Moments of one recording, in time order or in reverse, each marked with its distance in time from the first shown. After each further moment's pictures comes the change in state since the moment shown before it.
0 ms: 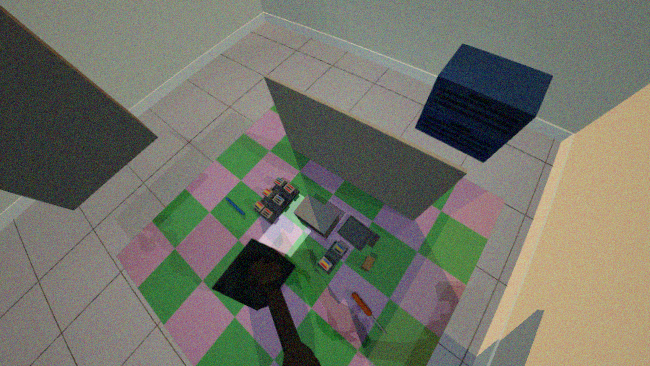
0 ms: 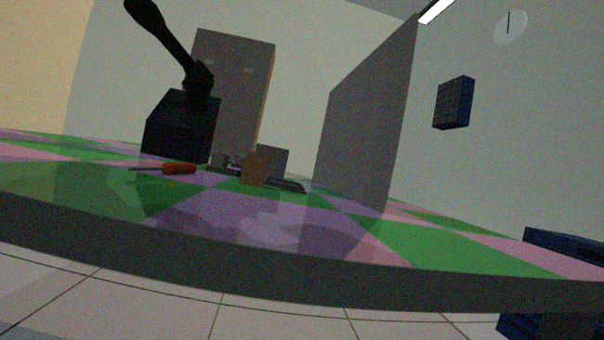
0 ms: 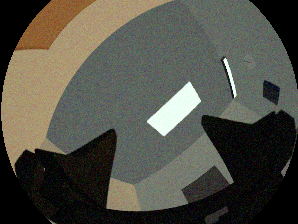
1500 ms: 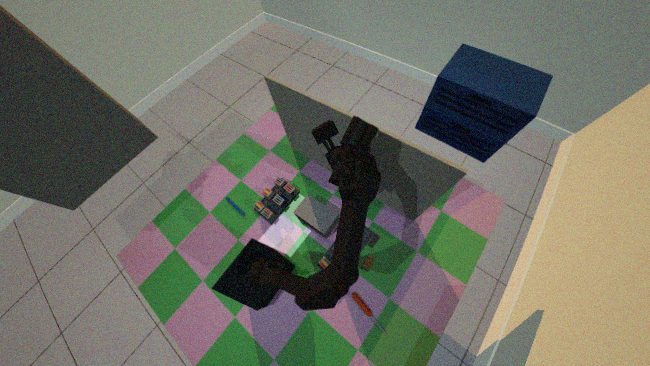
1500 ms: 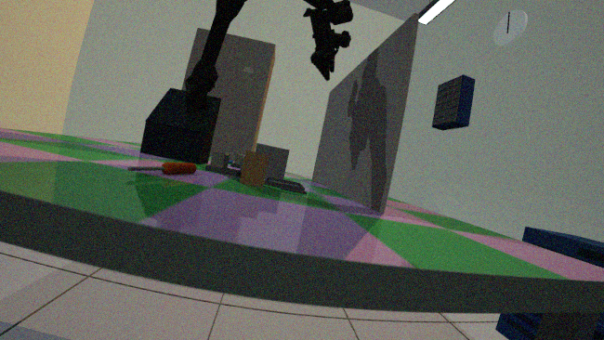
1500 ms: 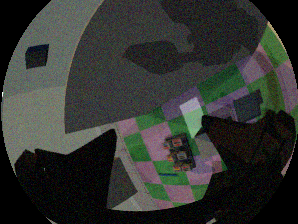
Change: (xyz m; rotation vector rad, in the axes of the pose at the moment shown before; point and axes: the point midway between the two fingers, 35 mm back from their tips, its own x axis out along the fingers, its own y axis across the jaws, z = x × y) arm -0.177 -0.604 -0.117 0.032 0.512 -2.078
